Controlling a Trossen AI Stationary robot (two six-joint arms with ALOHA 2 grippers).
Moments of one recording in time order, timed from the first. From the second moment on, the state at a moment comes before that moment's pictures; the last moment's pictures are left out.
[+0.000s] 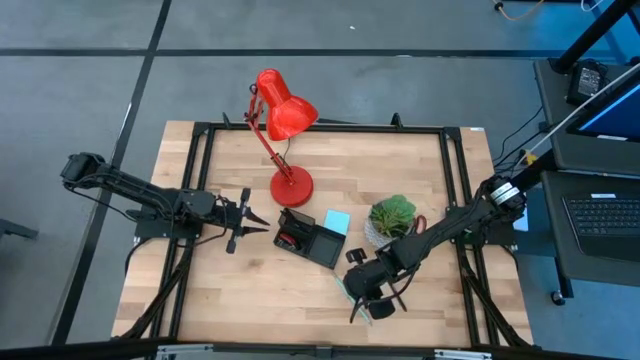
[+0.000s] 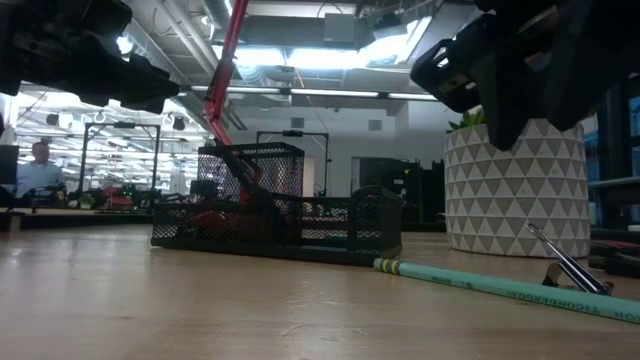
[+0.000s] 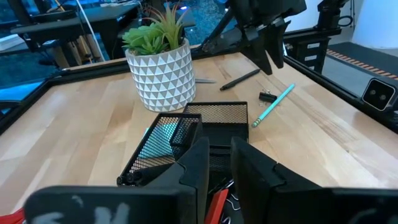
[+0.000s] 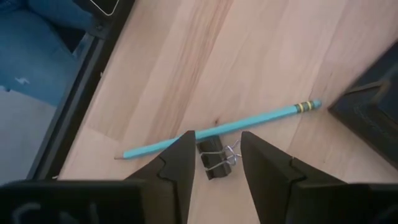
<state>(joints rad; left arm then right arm) -0.21 0.70 0.12 0.38 -0.09 0.09 0.50 1.80 1.22 -0.48 -0.08 0.15</state>
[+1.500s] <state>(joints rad) -0.21 0.70 0.12 0.38 -0.09 0.09 0.50 1.86 1.04 -0.23 -0.08 0.05</state>
